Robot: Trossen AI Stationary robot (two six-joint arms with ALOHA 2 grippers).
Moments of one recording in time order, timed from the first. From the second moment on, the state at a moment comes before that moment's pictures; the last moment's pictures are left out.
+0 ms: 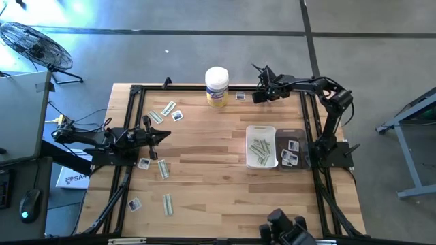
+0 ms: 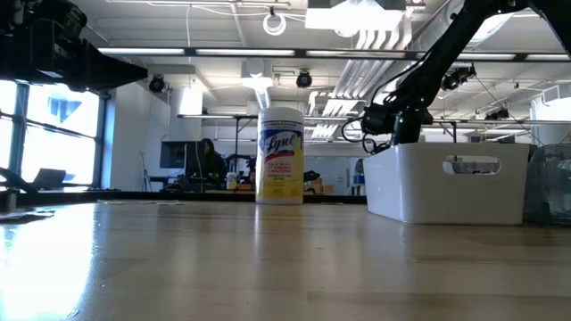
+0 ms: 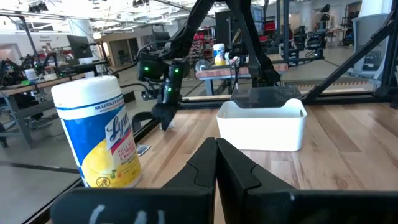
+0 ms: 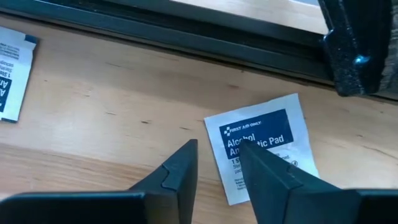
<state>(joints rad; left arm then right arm) -0.21 0.01 0.01 0.07 -0.48 0.15 -0.90 1.89 1.07 -0.42 0.11 0.46</state>
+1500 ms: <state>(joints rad) -0.21 0.01 0.01 0.07 -0.48 0.15 -0.44 1.31 1.06 -1.03 0.19 0.57</state>
